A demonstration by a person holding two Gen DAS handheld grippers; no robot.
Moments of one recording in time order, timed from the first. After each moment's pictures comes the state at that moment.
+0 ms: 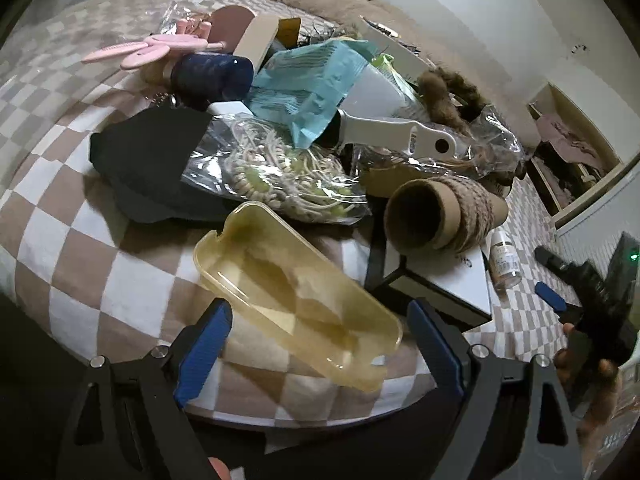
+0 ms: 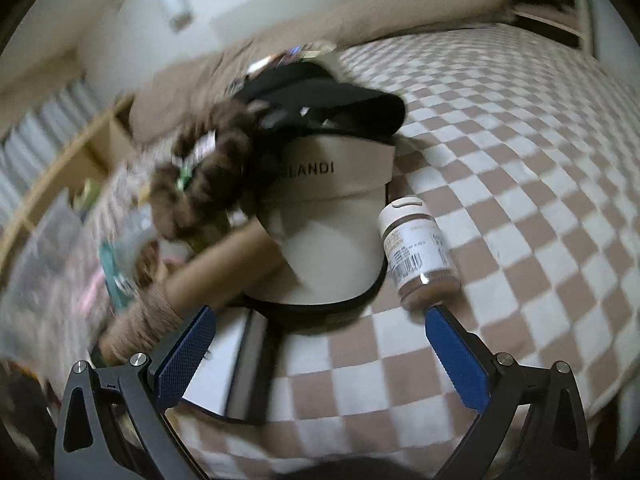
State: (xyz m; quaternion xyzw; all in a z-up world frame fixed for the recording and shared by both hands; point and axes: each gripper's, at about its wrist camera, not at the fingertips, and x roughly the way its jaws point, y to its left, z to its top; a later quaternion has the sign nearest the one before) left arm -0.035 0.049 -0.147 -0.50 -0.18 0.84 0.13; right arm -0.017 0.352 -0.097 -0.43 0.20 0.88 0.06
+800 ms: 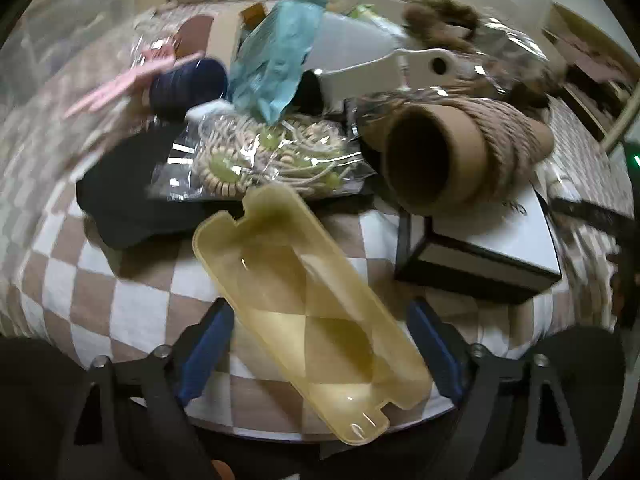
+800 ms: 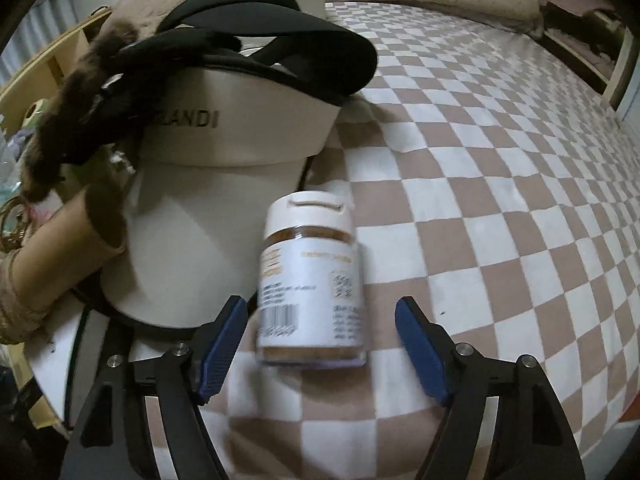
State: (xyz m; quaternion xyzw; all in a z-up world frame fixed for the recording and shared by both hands) left arm -0.036 0.094 -0.160 -0.51 0.00 0.86 0.09; right arm -0.058 0.414 -0.152 -0.51 0.09 0.85 0.10
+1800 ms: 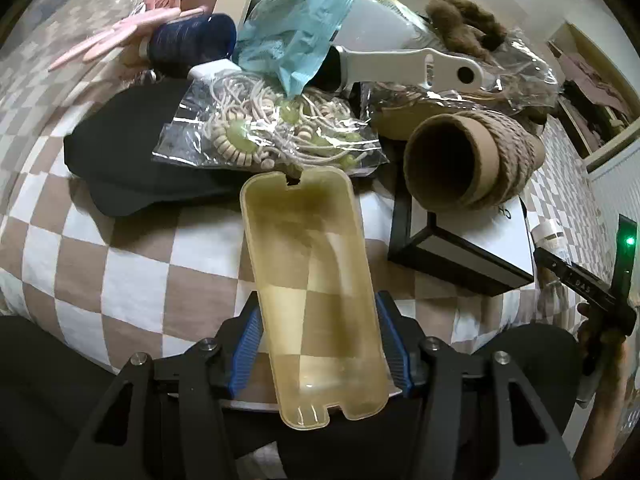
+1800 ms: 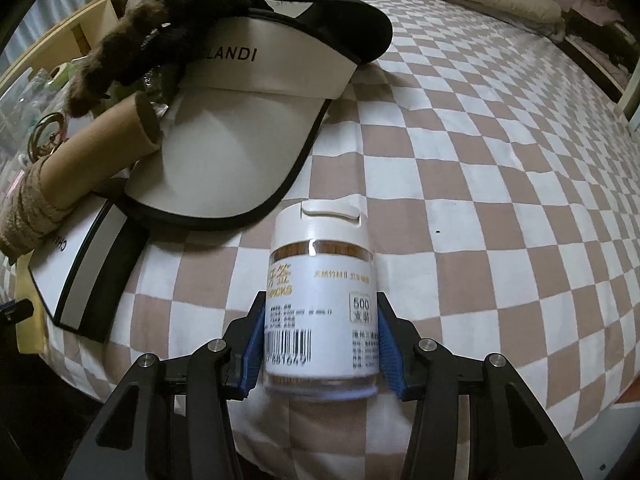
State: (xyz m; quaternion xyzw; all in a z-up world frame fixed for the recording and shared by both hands) left arm -0.051 0.068 -0.161 -0.58 -0.08 0.80 0.12; right arm 0.000 0.393 -0.152 -0.54 0.07 0.84 0.06
